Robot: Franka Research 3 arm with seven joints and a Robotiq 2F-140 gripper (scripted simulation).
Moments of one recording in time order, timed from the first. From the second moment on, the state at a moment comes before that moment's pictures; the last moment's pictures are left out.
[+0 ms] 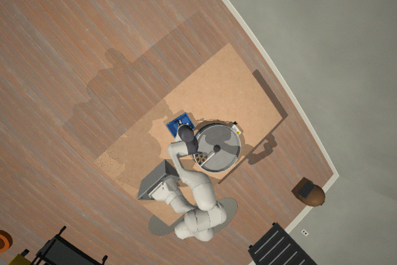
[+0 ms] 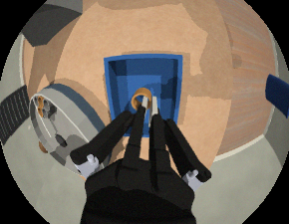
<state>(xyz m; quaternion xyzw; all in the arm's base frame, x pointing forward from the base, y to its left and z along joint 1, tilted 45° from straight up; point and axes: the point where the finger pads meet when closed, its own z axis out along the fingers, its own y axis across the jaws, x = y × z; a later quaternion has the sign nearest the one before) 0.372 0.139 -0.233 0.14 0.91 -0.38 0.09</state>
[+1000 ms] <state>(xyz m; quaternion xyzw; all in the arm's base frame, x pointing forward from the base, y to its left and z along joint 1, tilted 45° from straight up) 0.374 0.135 -0.240 0.14 0.91 -0.38 0.09</state>
